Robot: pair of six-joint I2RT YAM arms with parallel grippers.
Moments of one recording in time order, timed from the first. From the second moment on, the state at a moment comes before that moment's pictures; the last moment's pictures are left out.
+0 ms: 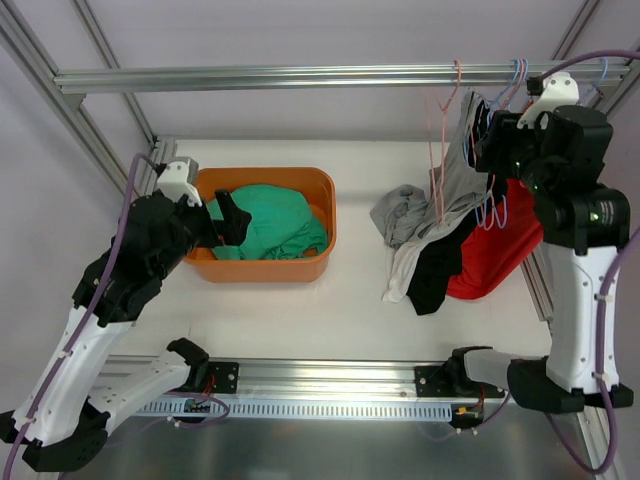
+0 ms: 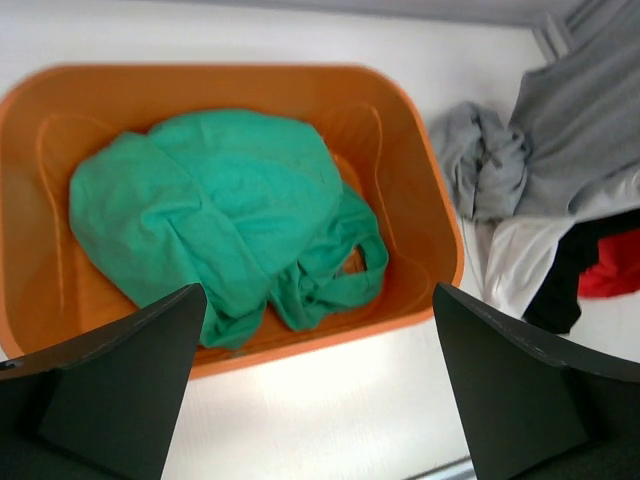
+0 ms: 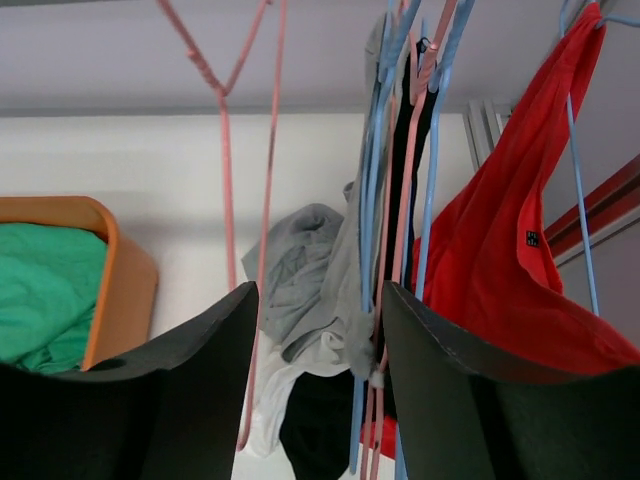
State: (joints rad) left arm -0.54 0.84 1.29 -0.79 -0.21 -0.37; right arm 0.14 1.21 1.92 -1.00 0.07 0.07
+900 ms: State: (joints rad) left arm -0.54 0.69 1.03 -0.81 -0.16 -0.33; right arm 0.09 1.40 1.88 -0.97 0.10 0.06
